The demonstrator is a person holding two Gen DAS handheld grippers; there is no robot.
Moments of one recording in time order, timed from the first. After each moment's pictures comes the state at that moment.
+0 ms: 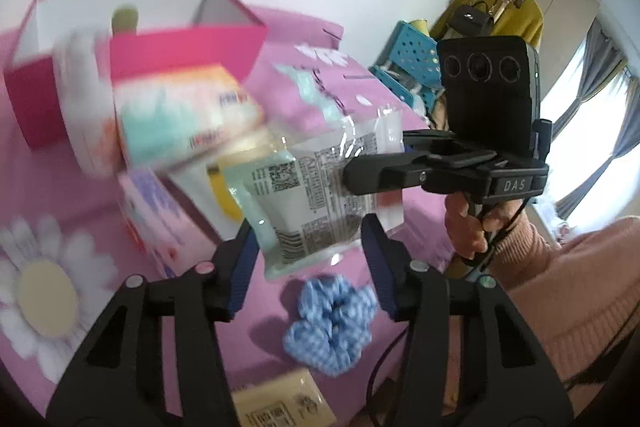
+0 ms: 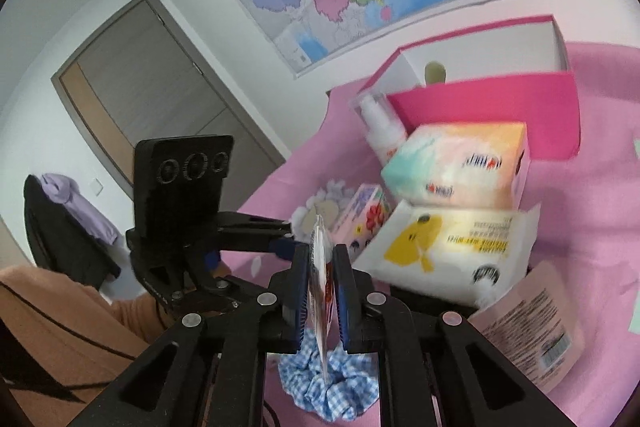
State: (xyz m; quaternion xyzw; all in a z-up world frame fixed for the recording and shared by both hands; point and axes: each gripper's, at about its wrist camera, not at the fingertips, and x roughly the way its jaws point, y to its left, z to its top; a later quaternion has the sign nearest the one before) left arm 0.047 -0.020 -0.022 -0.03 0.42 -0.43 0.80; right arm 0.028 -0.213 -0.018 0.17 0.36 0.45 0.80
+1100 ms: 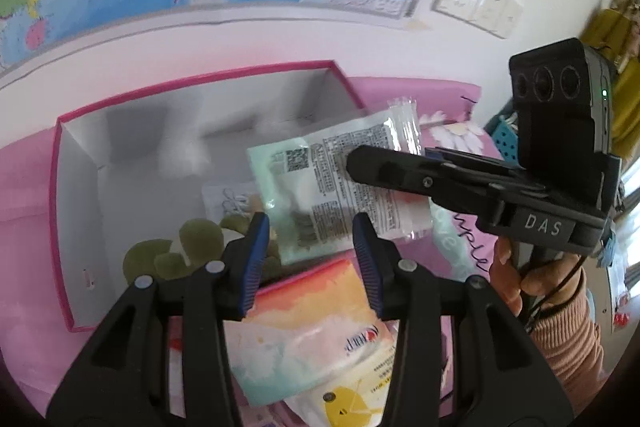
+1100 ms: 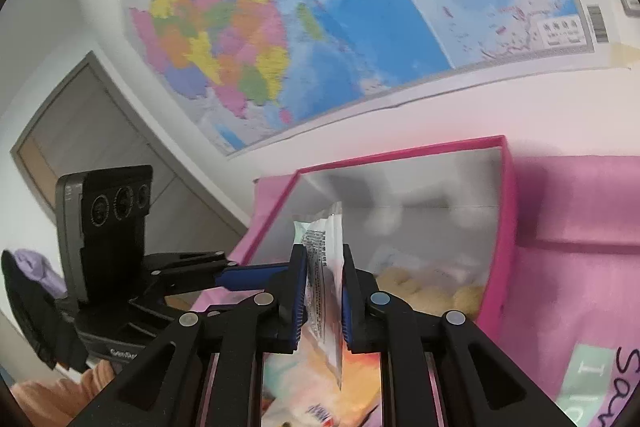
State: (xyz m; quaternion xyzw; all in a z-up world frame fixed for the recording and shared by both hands) left arm 0.247 -0.087 0.028 0.00 0.47 -0.23 0.85; right arm 0.239 -0.259 0.012 0.23 0.36 0.37 0.82
